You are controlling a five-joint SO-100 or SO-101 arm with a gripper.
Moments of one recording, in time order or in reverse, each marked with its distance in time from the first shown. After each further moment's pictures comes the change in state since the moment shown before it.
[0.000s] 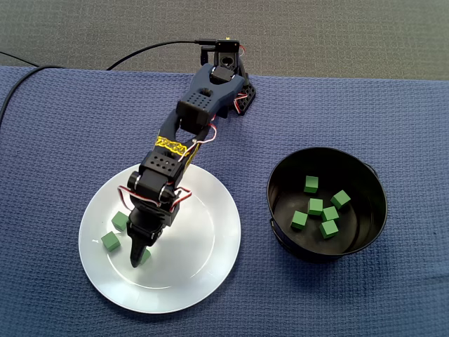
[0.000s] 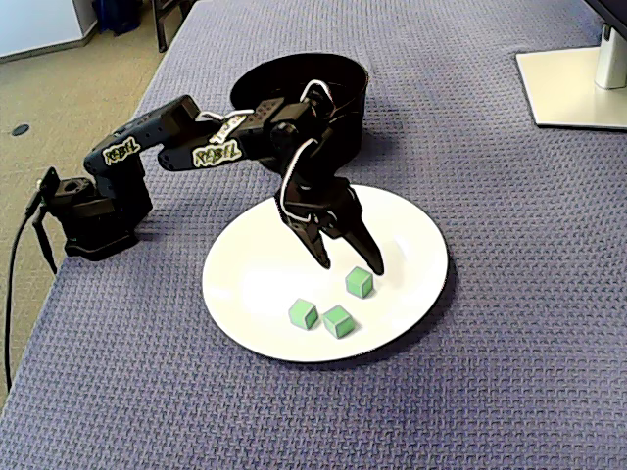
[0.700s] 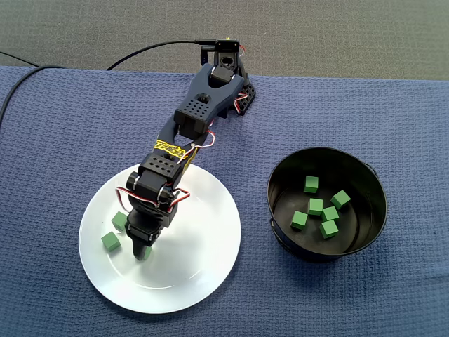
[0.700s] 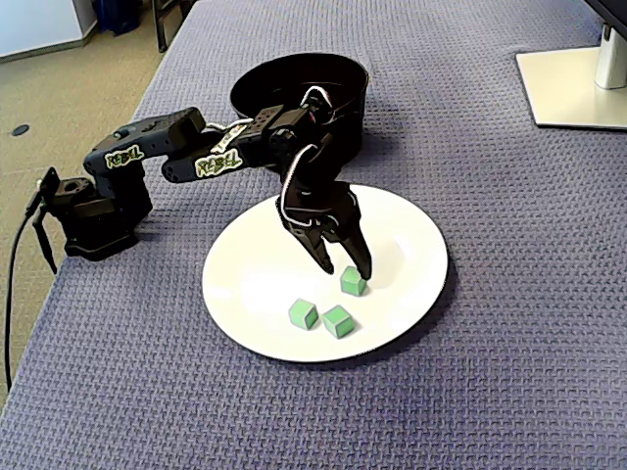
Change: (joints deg) arm 0.8 -5.0 -9.1 1.9 -1.4
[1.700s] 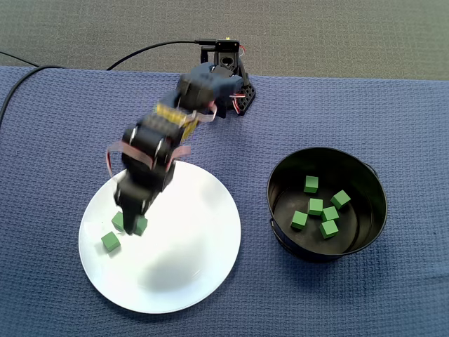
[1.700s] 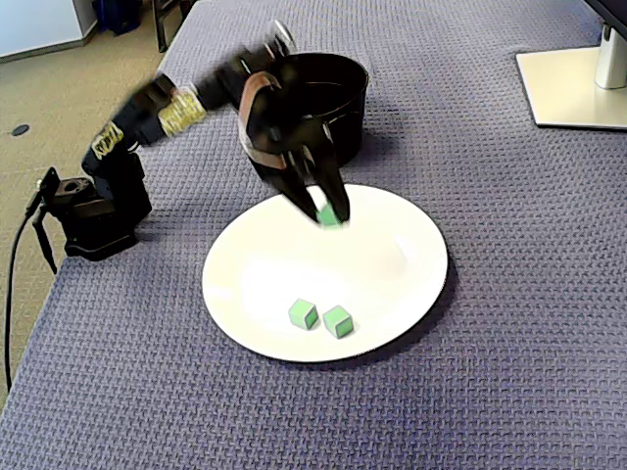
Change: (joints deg) arm 2.2 32.7 18.5 -4.2 -7.5
